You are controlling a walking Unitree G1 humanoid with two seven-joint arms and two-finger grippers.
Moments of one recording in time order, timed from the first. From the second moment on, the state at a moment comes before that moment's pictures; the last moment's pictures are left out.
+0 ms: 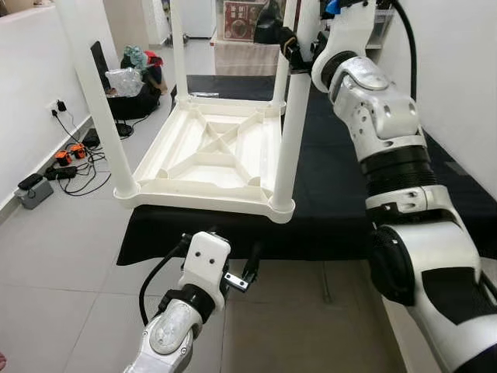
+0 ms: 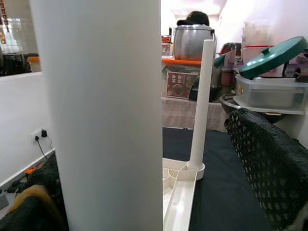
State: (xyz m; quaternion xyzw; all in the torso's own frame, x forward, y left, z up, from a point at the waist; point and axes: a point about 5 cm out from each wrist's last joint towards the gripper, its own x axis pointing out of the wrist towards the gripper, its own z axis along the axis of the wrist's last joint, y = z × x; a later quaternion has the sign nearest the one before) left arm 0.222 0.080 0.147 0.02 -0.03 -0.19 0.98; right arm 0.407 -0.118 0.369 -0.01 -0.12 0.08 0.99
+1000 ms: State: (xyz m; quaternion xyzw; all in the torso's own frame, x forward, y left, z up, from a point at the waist) left arm 0.221 0.080 0.150 0.02 -0.04 -0.19 0.98; right arm 0.409 -0.124 0.408 0.05 -0.14 0.08 0.99
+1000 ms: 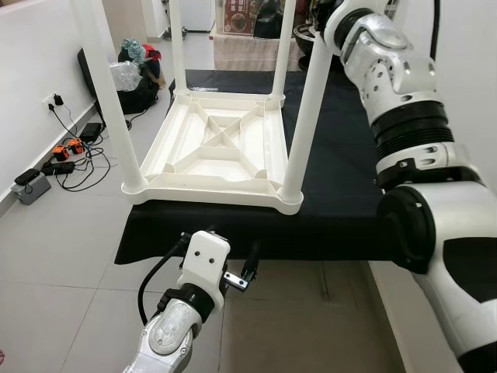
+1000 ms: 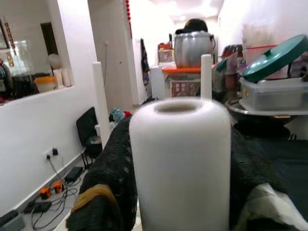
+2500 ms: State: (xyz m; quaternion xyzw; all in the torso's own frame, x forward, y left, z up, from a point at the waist) left arm 0.214 0.075 0.158 0.01 -0.04 -0.19 0.98; right arm 0.418 -0.121 0.390 0.08 -0.13 0.08 0.98
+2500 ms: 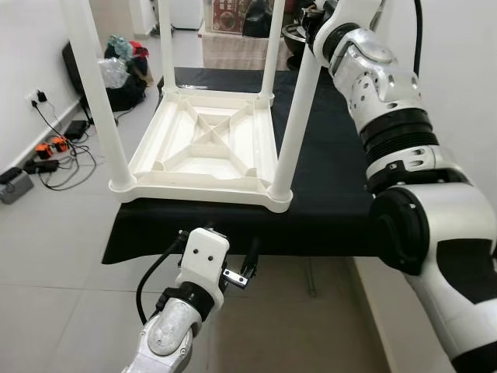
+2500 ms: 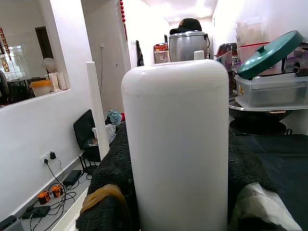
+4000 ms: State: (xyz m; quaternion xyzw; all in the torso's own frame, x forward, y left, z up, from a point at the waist) left arm 0.201 0.071 0.187 0.01 -0.04 -0.20 0.98; right arm 0.415 -0.219 0.212 0.49 0.03 -0.10 0.86
